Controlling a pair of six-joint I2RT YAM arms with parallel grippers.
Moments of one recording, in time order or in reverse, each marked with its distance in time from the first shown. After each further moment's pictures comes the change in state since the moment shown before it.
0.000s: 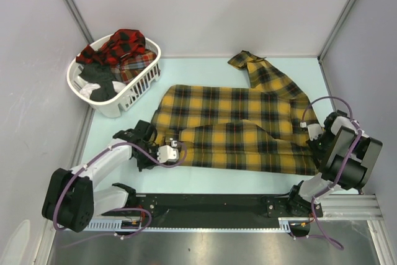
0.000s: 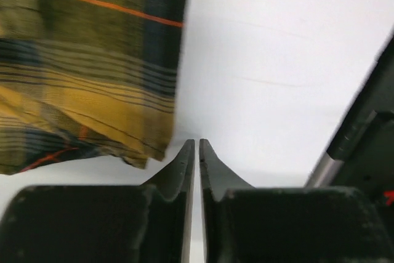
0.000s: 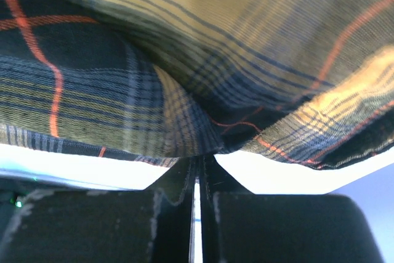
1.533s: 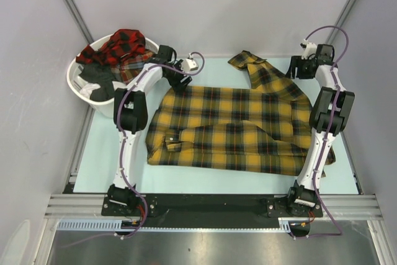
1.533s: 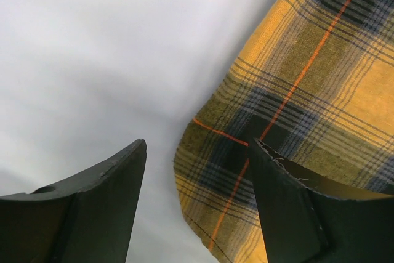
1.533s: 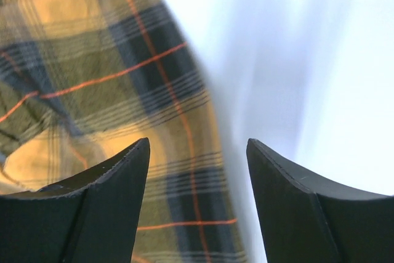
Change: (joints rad) left arm 0.129 1.306 1.598 0.105 0.193 -0.174; right arm 0.259 0.818 1.189 0.422 -0.458 0.629
